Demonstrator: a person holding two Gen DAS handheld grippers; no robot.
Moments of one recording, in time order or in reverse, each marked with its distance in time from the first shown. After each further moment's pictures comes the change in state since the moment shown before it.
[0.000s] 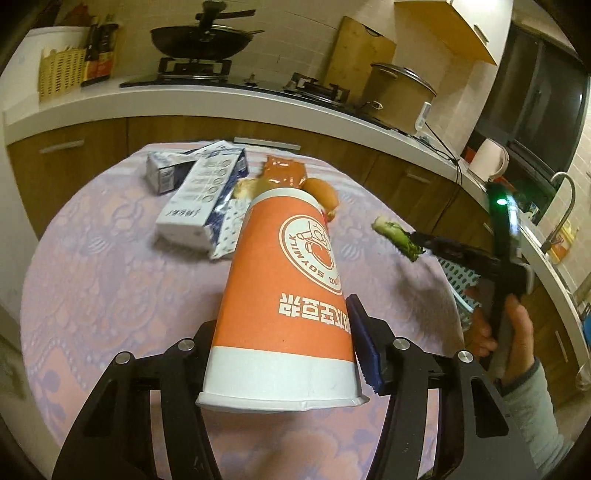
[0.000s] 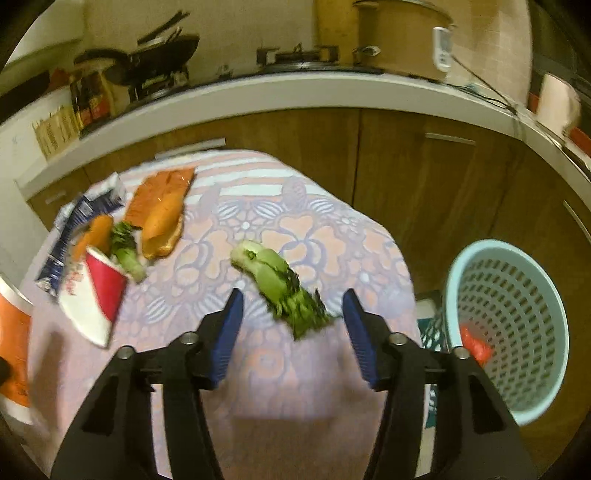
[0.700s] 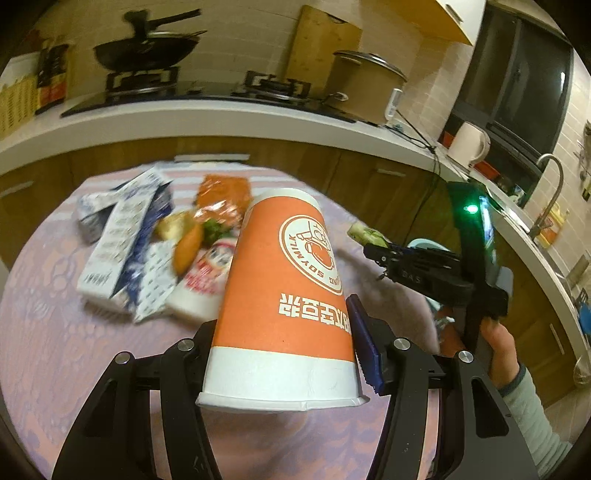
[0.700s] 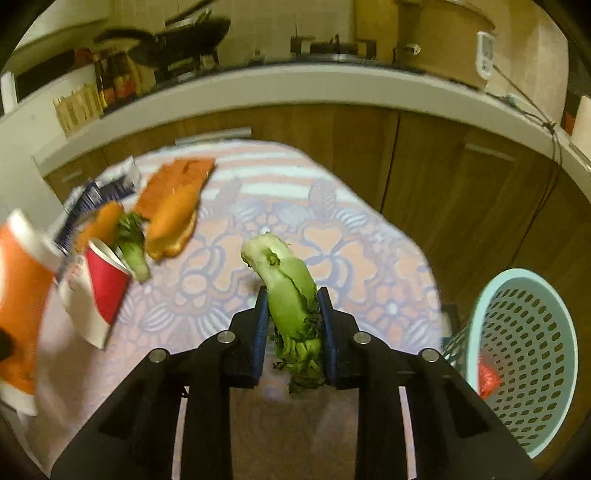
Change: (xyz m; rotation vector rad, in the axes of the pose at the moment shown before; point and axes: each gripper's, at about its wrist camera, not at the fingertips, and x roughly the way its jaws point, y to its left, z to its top) left arm 0.043 -0.058 0.045 0.097 0.022 -0.069; right arm -0.009 -0.005 0.015 -0.053 -0.024 0.090
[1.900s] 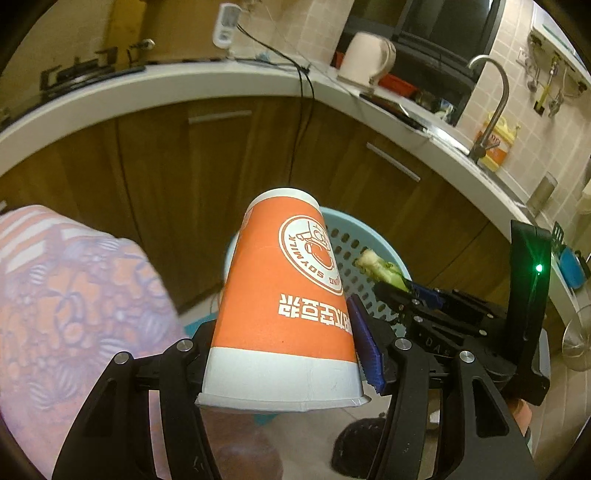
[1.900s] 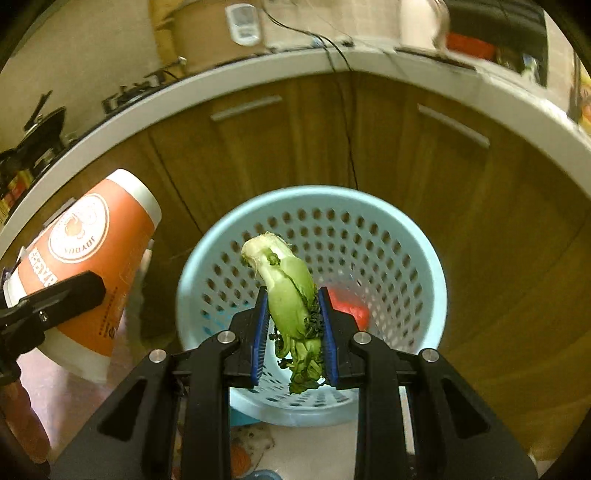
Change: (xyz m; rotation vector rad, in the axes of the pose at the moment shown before) left arm 0.196 -0.253 0.022 0.261 0.203 -0.264; right arm -0.073 -0.245 -0.112 0.428 0.020 -0.278
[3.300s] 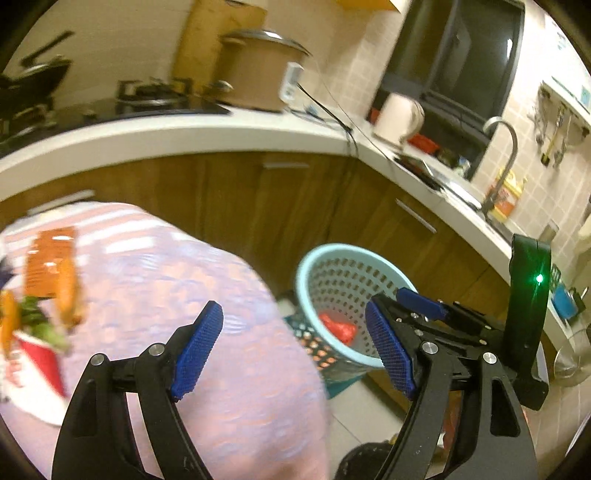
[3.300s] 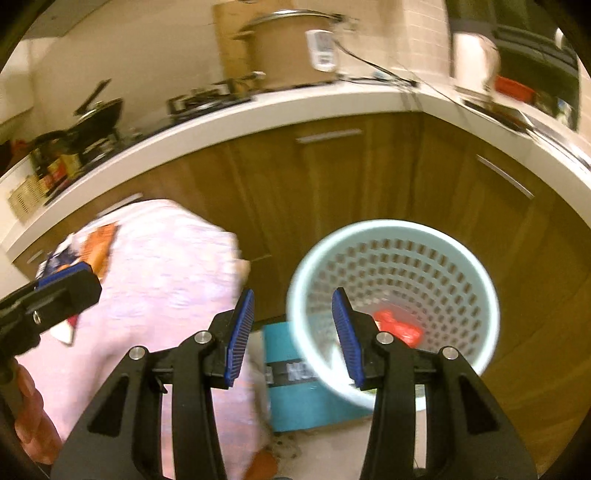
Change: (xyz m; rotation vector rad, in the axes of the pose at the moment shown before) left arm -0.134 0.069 -0.031 -0.114 -0.207 0.085; right arm -0.059 0.125 0.006 -0.156 -0.099 0.156
